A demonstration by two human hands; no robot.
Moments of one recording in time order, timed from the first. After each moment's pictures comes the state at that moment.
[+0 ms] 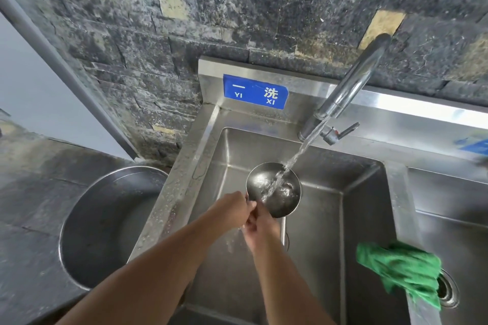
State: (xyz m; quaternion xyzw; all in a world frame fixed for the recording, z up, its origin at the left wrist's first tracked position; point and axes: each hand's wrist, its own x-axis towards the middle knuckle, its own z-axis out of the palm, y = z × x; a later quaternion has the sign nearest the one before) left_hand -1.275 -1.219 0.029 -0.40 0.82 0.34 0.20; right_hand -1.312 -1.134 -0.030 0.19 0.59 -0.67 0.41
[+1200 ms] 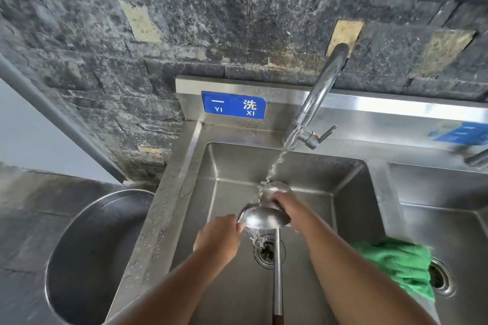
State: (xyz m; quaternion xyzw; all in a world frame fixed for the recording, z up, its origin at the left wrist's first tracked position) left_hand -1.255 -1.195 0.026 -0.37 0.89 0.22 0.13; right_hand -1.430 -1.110 0.015 0.02 0.78 -0.40 0.48
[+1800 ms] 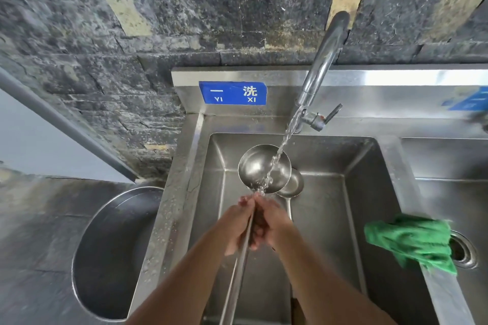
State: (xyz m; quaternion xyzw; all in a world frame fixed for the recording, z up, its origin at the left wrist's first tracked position) left_hand -1.269 -1.193 0.042 -0.46 0.49 0.73 0.14; right_hand -1.344 -1.126 0.005 0.18 0.53 -0.64 0.53
